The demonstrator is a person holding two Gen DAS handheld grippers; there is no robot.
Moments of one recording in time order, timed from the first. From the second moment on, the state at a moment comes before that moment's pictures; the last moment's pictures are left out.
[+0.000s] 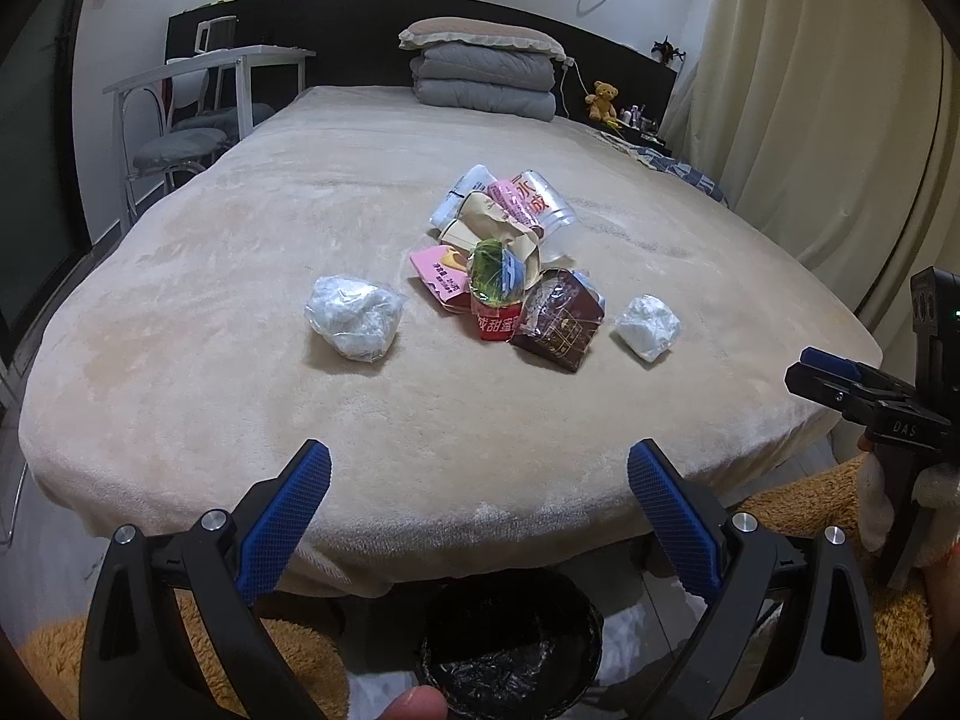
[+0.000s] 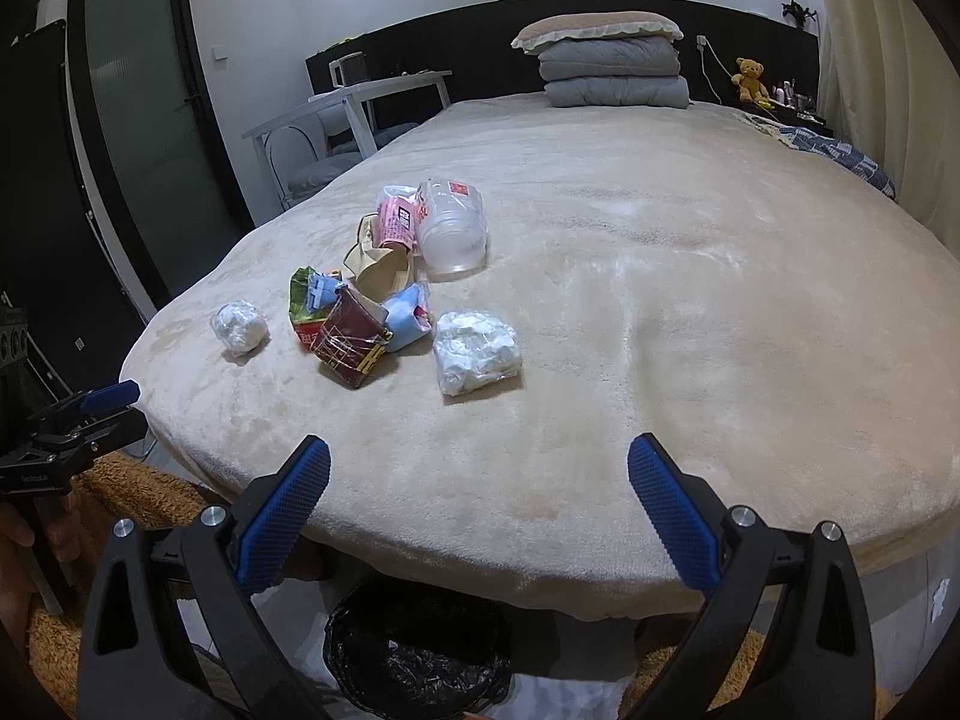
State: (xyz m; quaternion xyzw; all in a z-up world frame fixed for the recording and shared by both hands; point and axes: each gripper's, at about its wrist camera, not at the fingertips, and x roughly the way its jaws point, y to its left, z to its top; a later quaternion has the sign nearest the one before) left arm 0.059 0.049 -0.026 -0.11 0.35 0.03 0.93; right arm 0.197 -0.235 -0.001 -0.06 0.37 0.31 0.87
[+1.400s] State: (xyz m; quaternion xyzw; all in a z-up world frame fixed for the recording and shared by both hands) left arm 0.197 0.123 -0.059 -0.04 0.46 0.05 0.89; right arm 0.309 -0.148 -0.059 -0.14 0.46 0.34 0.81
